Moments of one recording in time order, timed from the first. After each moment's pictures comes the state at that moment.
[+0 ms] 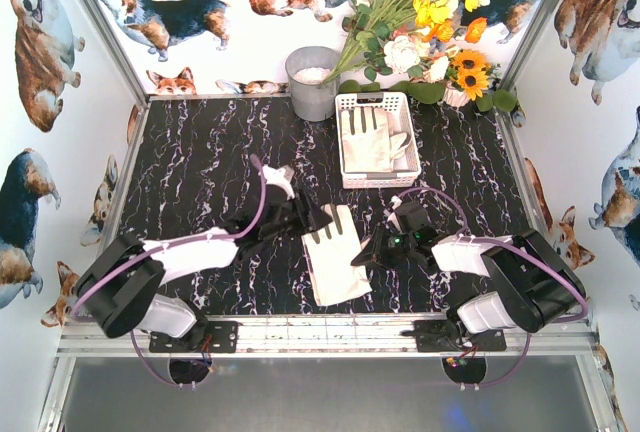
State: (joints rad) left arm -0.73 1.41 0.61 0.33 0.09 -0.93; right arm 0.47 1.40 0.35 0.18 -0.55 0.90
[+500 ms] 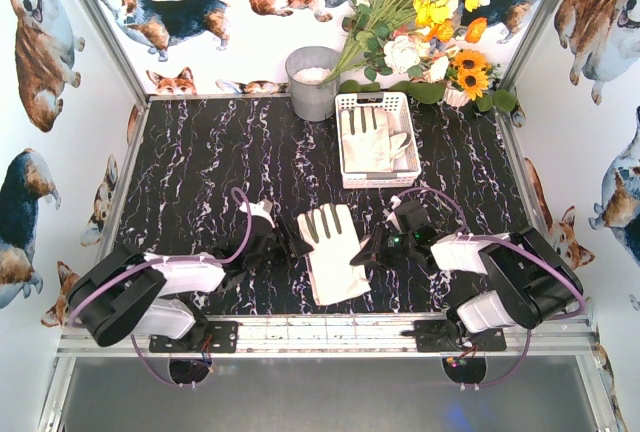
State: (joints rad) left arm -0.73 1.33 0.29 0.43 0.06 -1.09; right arm 0.47 1.42 0.36 0.19 -0.56 0.91
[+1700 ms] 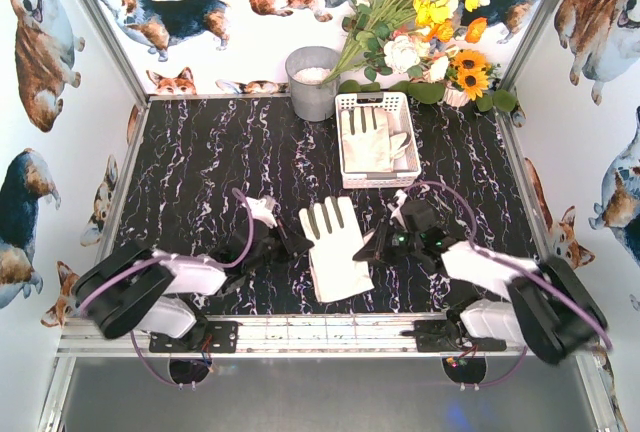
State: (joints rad) left arm -0.75 1.41 0.24 0.74 0.07 -1.03; right arm 0.48 1.24 0.36 0.10 -0.51 0.89
